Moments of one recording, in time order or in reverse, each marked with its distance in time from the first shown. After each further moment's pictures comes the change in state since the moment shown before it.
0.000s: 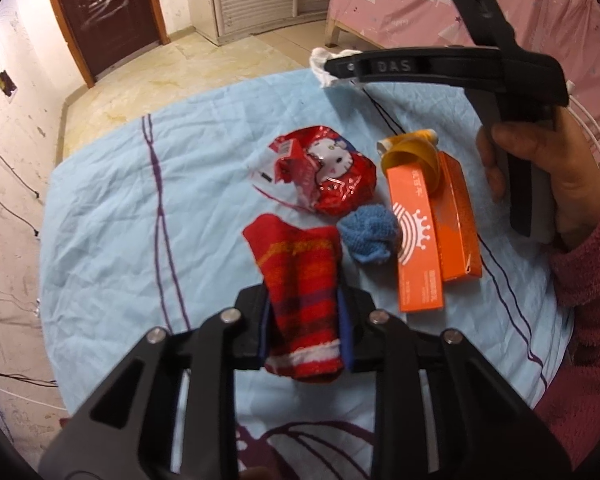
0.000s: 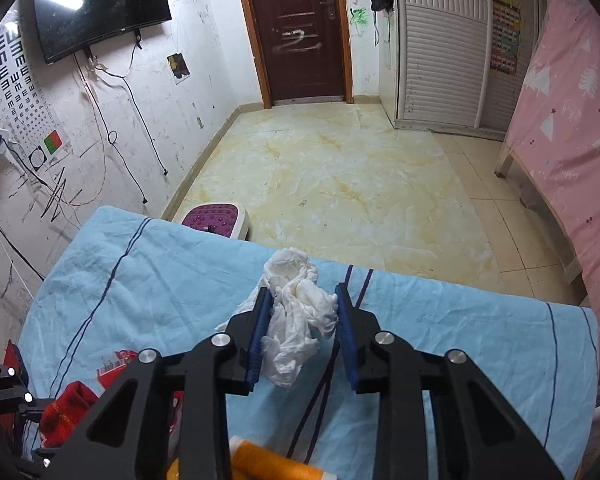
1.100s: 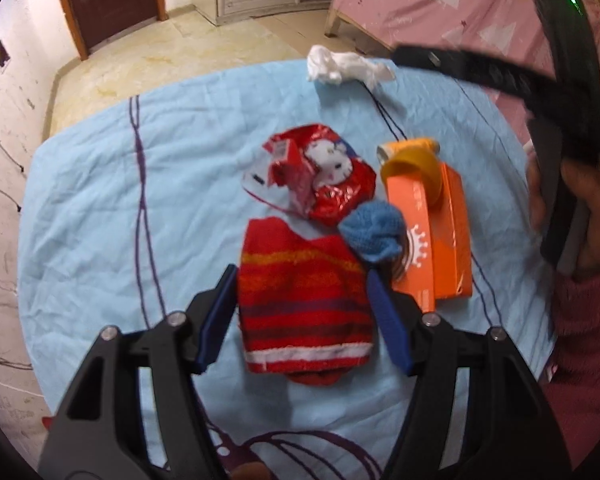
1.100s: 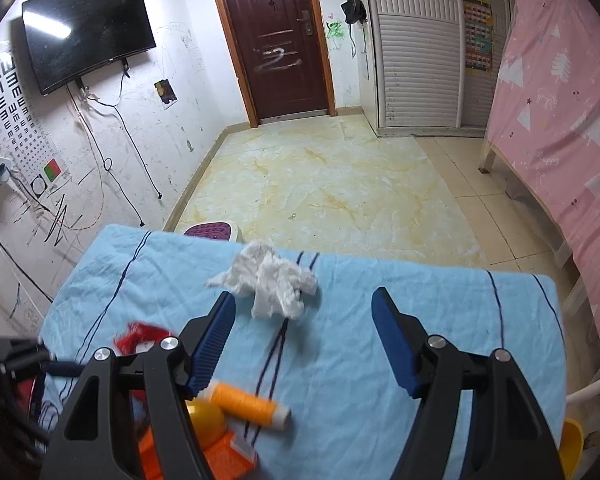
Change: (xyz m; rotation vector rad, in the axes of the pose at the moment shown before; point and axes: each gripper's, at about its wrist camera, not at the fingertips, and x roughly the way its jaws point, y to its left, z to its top) left arm 0.012 0.008 0.012 -0.063 0.056 -0.073; right arm -0.035 -0.028 -0.006 0.073 -0.040 -0.016
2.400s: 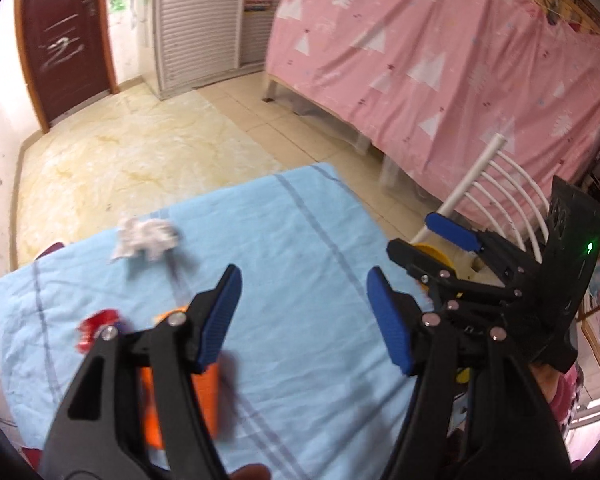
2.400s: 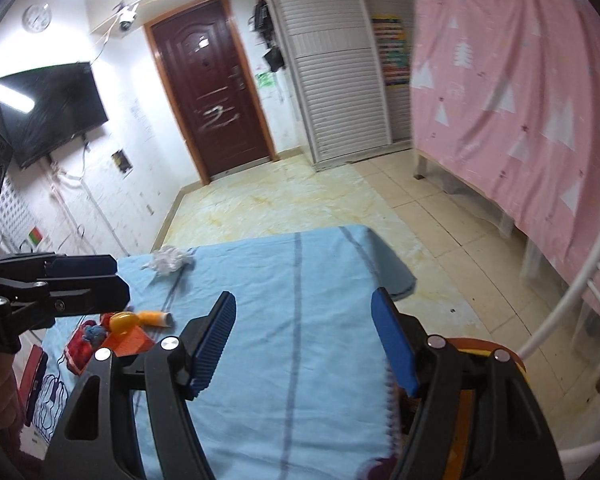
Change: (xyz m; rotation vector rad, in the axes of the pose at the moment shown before) left arm -0.042 -0.171 0.089 0.108 -0.222 -0.096; right arm -0.151 -0.114 -0.094 0.165 -0.183 -0.106
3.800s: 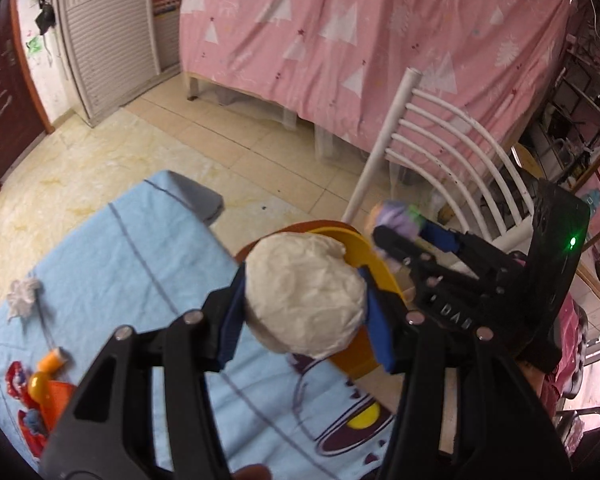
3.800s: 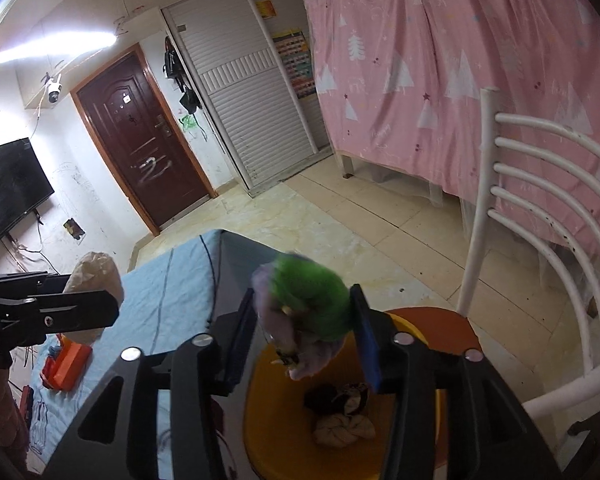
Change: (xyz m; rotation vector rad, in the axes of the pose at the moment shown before) left arm 0.073 -0.183 0.006 0.237 0.089 -0.132; right arm -0.085 -0.169 -0.085 0.294 -0.101 -0.159
